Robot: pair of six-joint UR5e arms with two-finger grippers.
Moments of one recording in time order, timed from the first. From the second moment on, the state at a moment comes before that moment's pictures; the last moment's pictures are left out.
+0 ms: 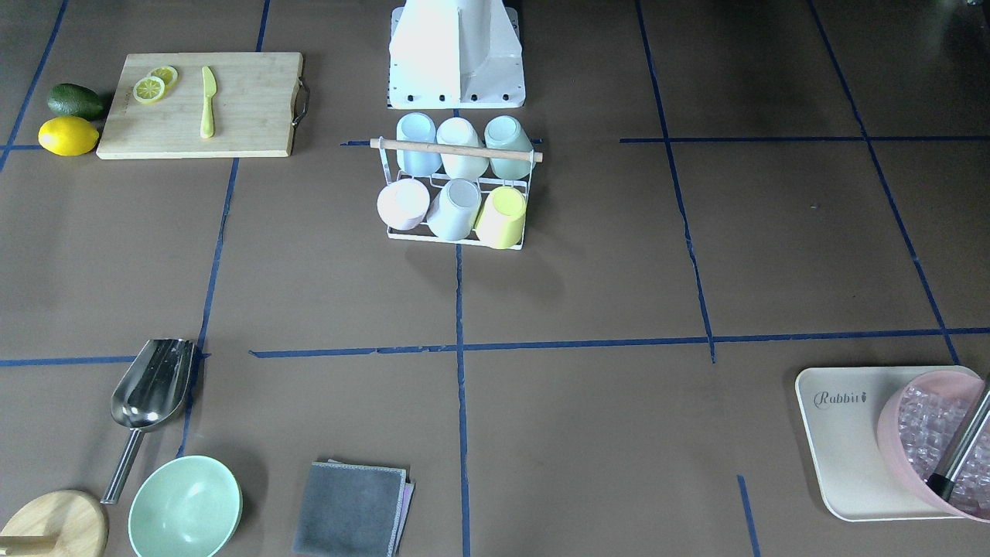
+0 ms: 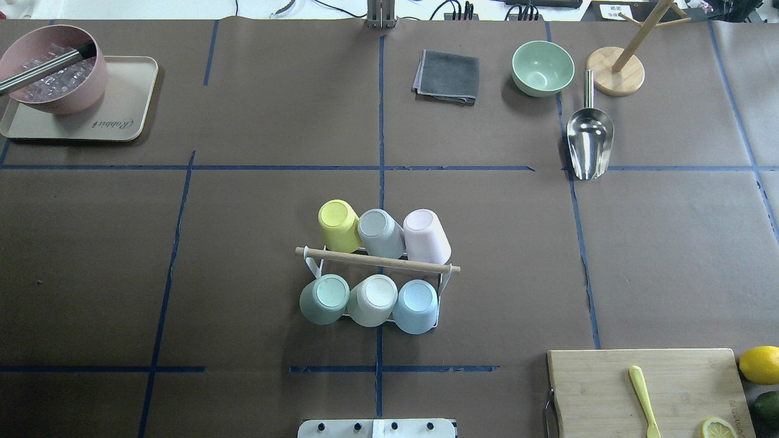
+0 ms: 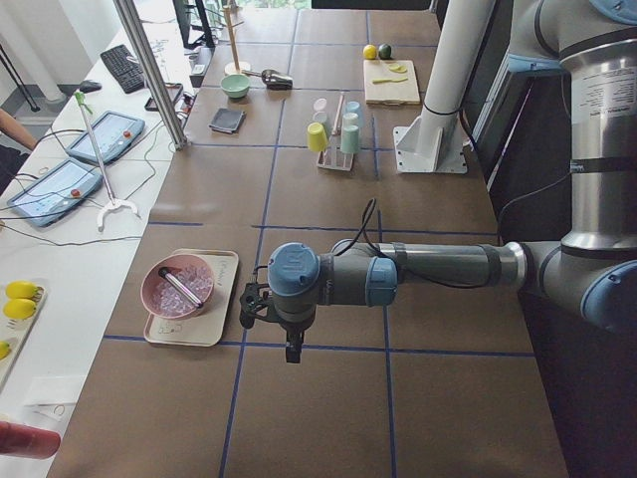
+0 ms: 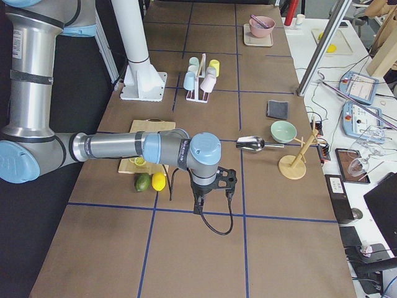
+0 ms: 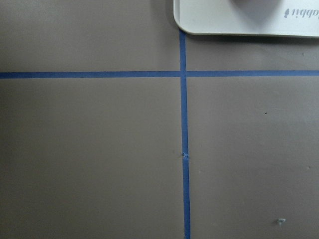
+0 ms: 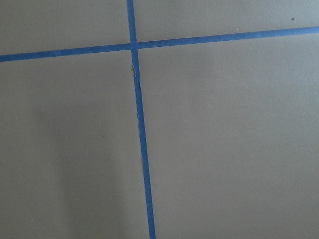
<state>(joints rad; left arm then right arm) -1.63 -1.44 -1.71 -1.58 -2.39 0.06 1.63 -1.74 1.85 -1.77 2.30 0.00</state>
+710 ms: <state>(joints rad) -1.63 -1.42 -1.71 -1.58 -2.35 0.06 1.64 -1.73 1.84 -1.77 2.30 0.00</state>
